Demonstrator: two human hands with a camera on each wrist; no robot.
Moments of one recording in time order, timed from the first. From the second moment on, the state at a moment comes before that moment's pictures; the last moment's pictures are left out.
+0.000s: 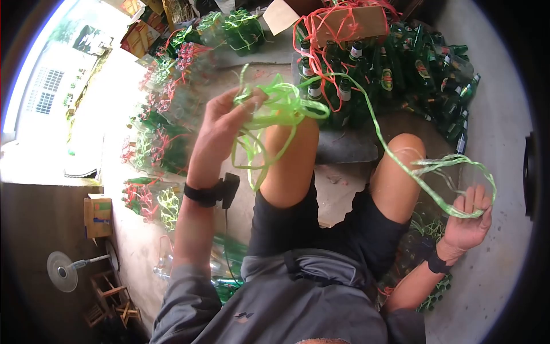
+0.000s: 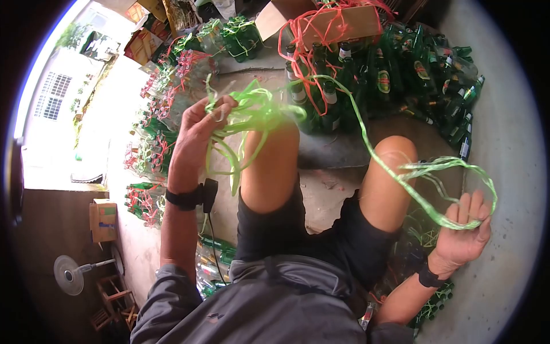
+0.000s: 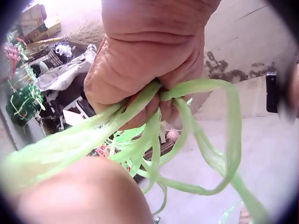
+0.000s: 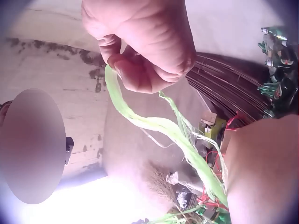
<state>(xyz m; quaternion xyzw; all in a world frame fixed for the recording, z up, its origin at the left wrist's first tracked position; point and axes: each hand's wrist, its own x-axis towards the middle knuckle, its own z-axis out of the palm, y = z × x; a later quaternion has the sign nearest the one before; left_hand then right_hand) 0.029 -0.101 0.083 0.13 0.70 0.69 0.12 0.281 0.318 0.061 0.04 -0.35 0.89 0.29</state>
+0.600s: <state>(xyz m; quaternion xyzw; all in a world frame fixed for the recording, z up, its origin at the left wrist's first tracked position) 0.090 -0.184 0.112 0.00 0.65 0.75 -0.08 0.233 0.314 0.072 -0.24 -0.68 0.63 0.30</state>
